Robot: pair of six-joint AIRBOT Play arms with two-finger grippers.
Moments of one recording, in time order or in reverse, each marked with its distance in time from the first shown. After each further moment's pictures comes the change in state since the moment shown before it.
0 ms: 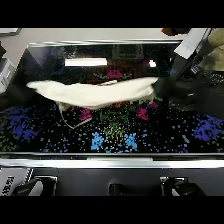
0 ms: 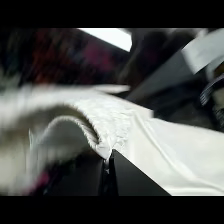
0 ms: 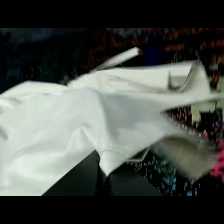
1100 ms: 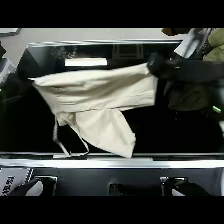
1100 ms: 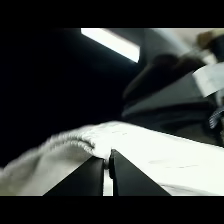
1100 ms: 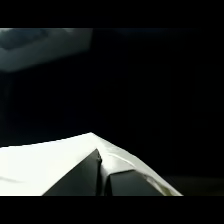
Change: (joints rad) left arm -0.025 -0.313 0.080 0.061 0.074 -0.111; right arm 0.000 -0.423 0.193 -0.013 0.127 0.145
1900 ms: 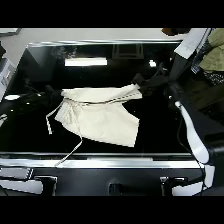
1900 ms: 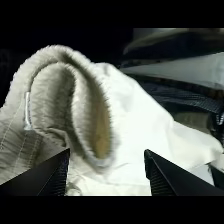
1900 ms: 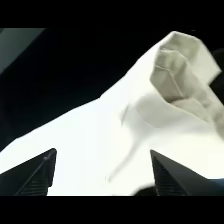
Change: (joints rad) left arm 0.024 -0.598 0.043 -0.398 0.061 0.356; right arm -0.049 -0.435 0.003 0.201 0.195 0.032
